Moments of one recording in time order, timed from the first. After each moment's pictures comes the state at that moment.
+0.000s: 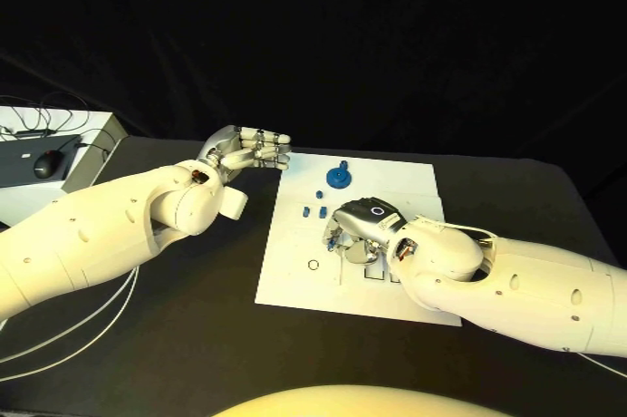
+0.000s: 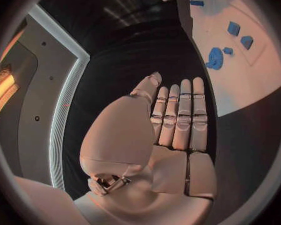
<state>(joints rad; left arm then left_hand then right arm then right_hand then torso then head) 1.08 -0.82 0.16 1.38 -0.31 -0.25 0.26 1.45 -0.05 0.07 -0.03 0.33 1.08 0.14 0.07 0.06 1.14 0.13 0.07 0.06 1.18 0.10 0.07 0.13 0.12 1.06 0.11 0.08 0.54 1.12 -0.68 -0.11 1.64 -1.77 -0.33 -0.23 1.32 -0.03 0.44 -0.20 0.25 1.23 0.11 0.06 0.11 1.24 0.07 0.06 0.06 1.42 -0.03 1.04 0.64 0.13 1.31 -0.05 0.33 1.27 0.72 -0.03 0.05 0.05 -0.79</state>
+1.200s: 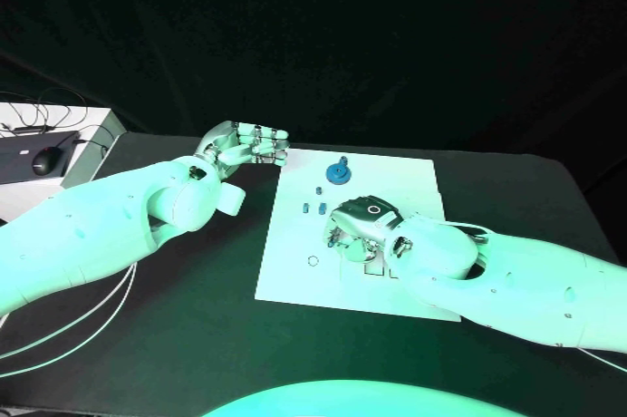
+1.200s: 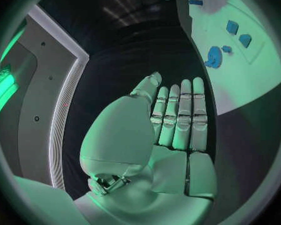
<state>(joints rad) 1.08 -0.82 0.16 1.38 -0.31 -0.25 0.25 1.45 -0.05 0.07 -0.03 0.33 1.08 0.14 0.07 0.06 1.14 0.13 0.07 0.06 1.18 0.10 0.07 0.13 0.12 1.06 0.11 0.08 0.54 1.12 -0.66 -0.12 1.63 -1.82 -0.29 -0.24 1.33 -0.03 0.43 -0.21 0.25 1.22 0.11 0.06 0.11 1.24 0.07 0.06 0.06 1.42 -0.03 1.04 0.64 0.14 1.33 -0.04 0.29 1.31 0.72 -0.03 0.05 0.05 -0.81</state>
